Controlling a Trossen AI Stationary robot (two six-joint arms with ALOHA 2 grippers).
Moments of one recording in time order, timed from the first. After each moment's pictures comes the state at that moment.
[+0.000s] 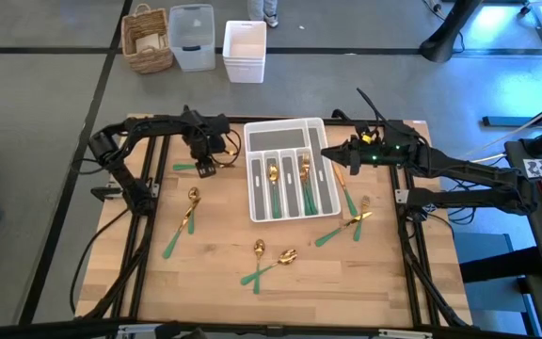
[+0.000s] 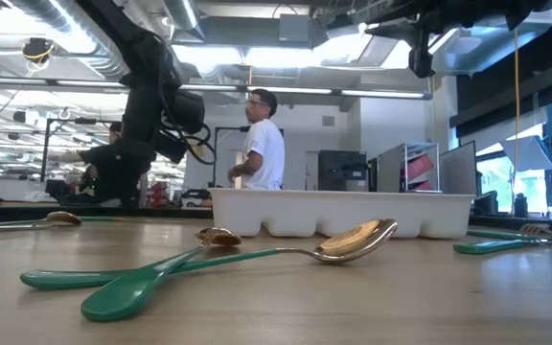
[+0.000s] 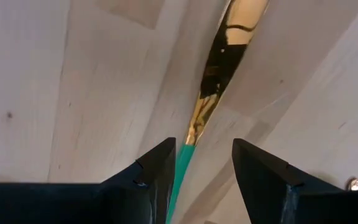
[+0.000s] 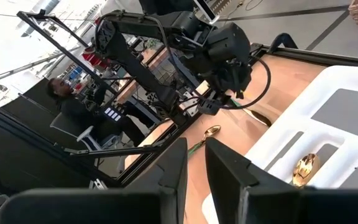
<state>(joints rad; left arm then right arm) 0.69 1.66 1.01 -0.98 -0.11 0.30 -0.33 0.89 0.75 0.00 -0.23 0.72</state>
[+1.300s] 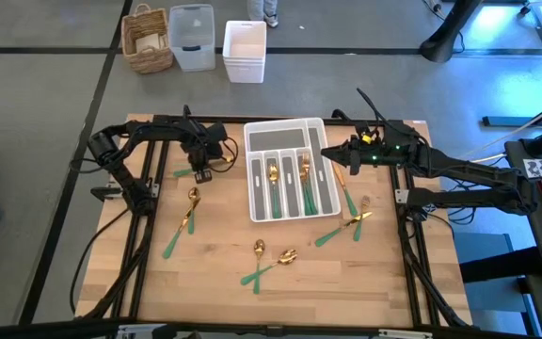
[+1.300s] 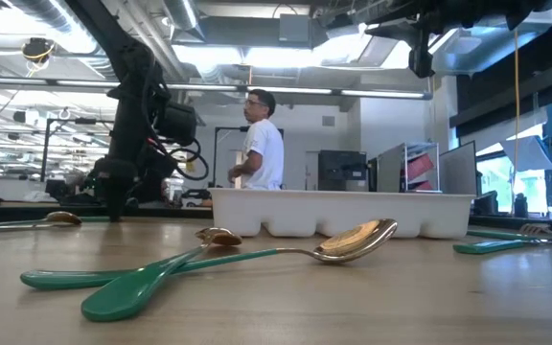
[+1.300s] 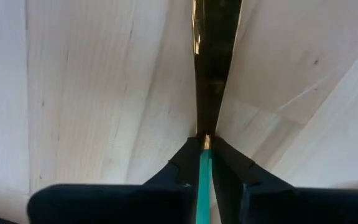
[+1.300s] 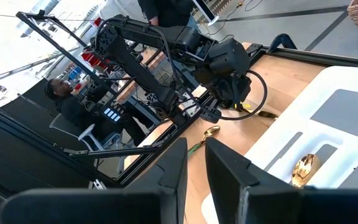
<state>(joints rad) 0.69 1.66 0.87 -0.84 -0.15 0.34 -0.33 0.89 0.75 0.00 -0.22 0.72</state>
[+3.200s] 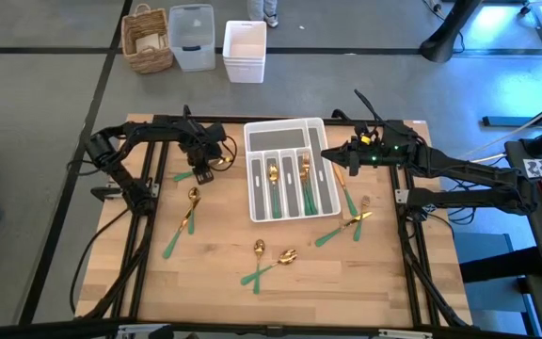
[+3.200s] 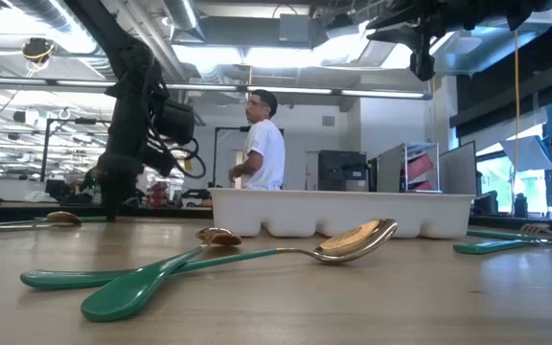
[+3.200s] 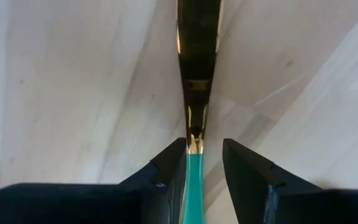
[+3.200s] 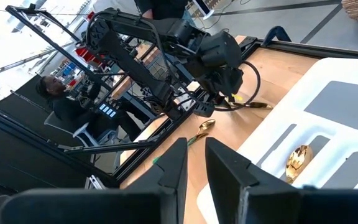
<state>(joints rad) 0.69 1.62 0.87 -0.87 -0.10 0.23 -0.33 0.89 0.75 -0.04 -0.22 0.72</state>
